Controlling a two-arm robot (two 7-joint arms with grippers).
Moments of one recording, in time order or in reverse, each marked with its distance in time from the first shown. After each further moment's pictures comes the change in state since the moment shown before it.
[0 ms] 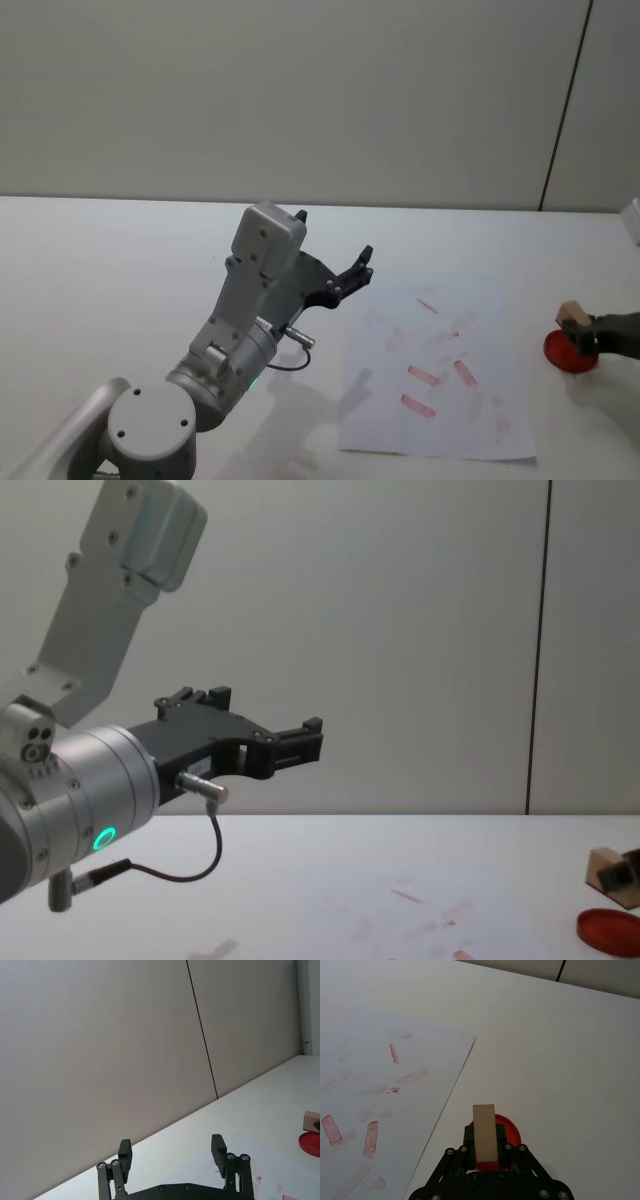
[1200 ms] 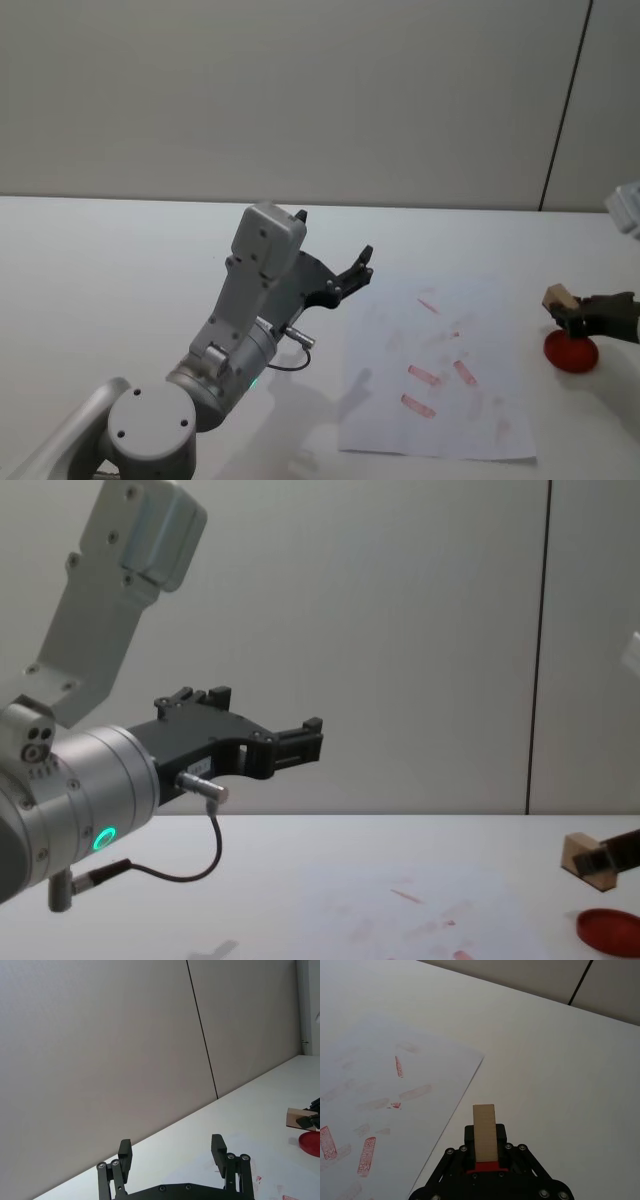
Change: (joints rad) left arm 0.000 0.000 0.000 0.000 0.000 0.000 0.000; right arm 0.081 -0.025 -0.024 0.124 -0.097 -0.090 0.123
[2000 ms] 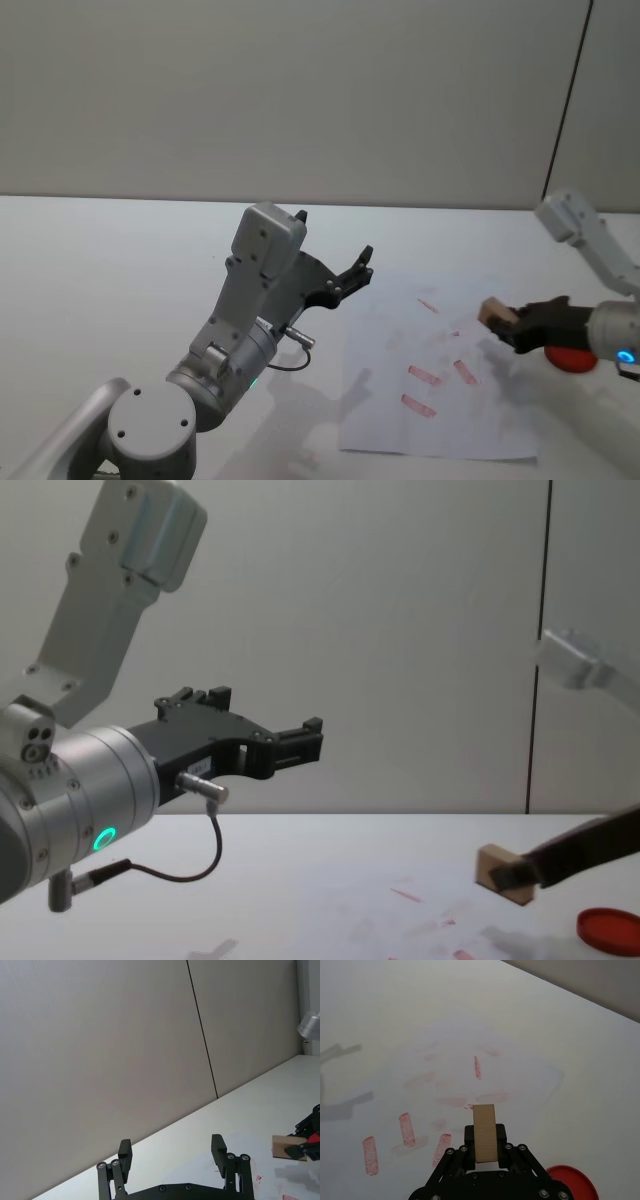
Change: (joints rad) left arm 0.000 0.000 0.000 0.000 0.000 0.000 0.000; right arm 0.029 -0.037 -0.072 -0.017 -0.107 -0.008 0.207
